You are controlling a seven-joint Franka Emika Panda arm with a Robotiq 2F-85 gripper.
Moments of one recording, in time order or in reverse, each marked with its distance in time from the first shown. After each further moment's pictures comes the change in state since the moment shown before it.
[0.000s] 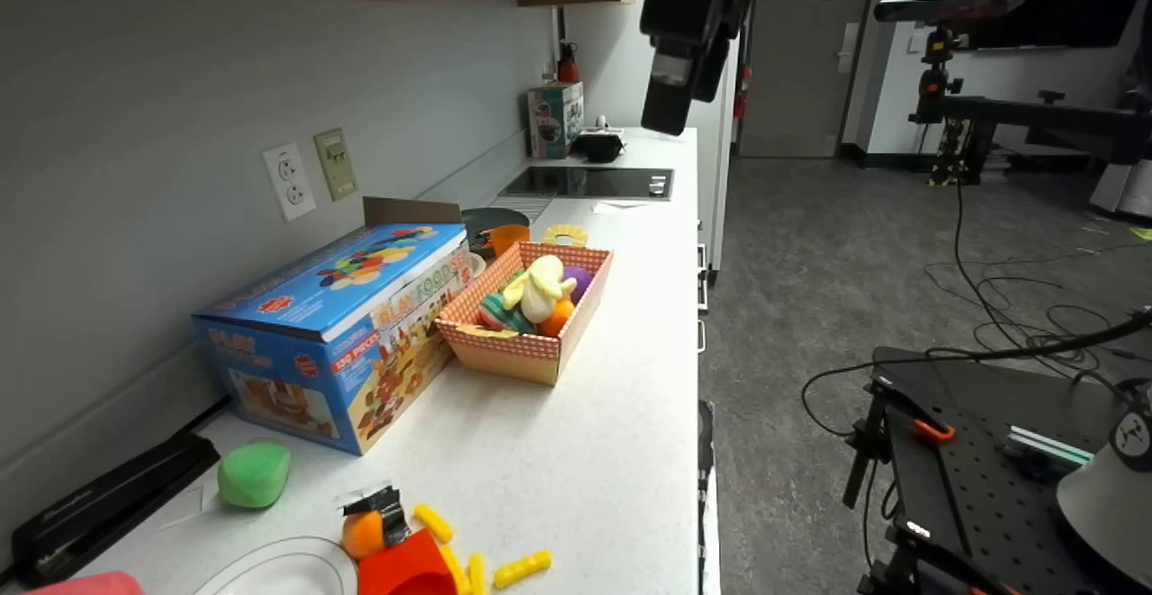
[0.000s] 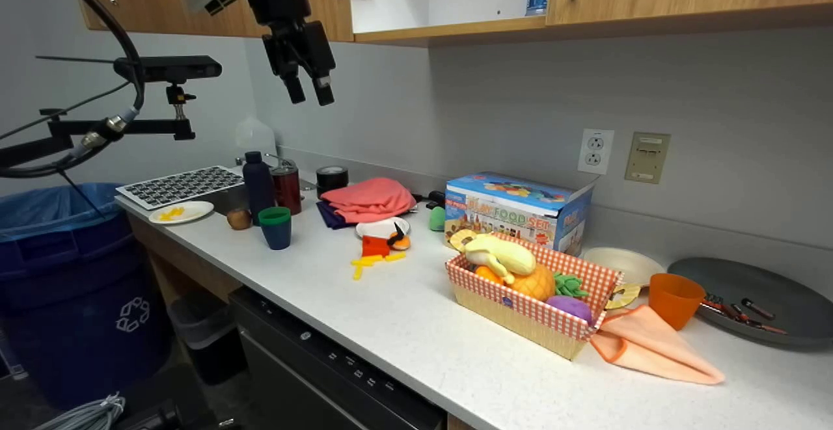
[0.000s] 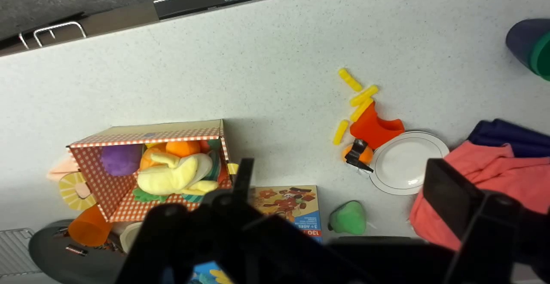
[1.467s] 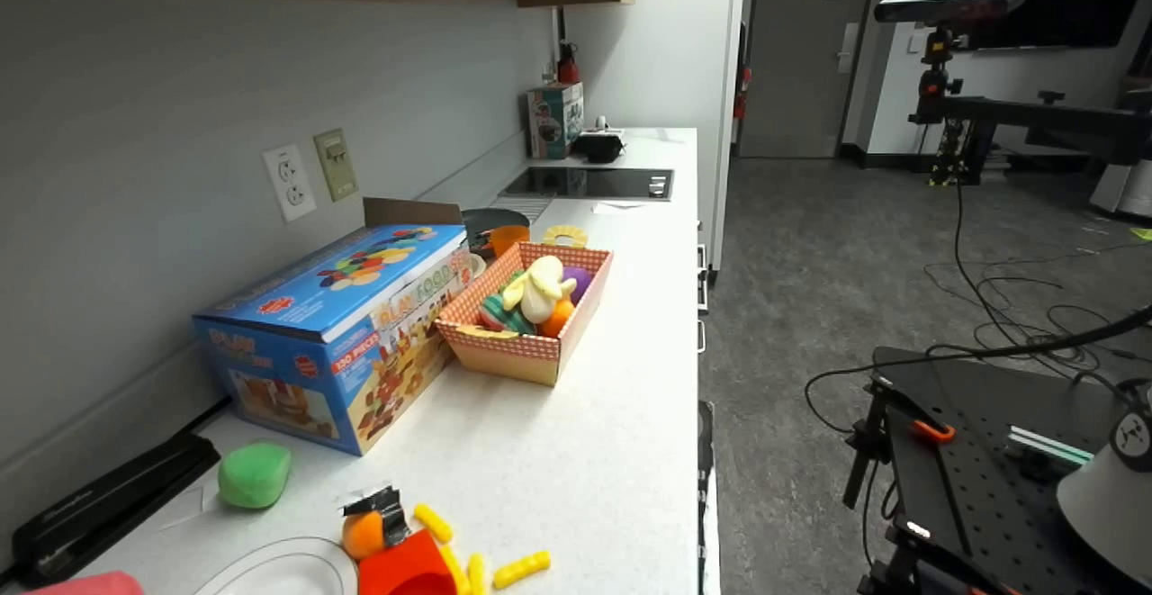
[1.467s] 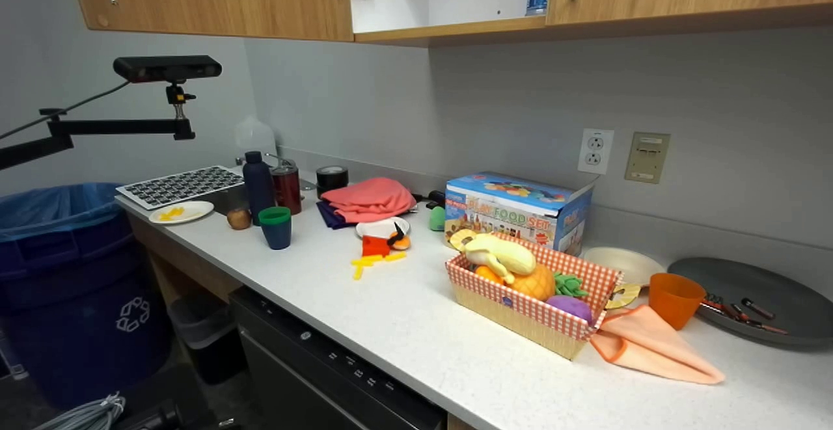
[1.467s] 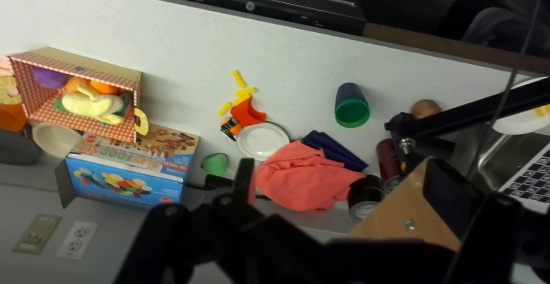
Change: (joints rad) arm 0.267 -0.469 0.098 0.120 0.142 -0.359 -0.072
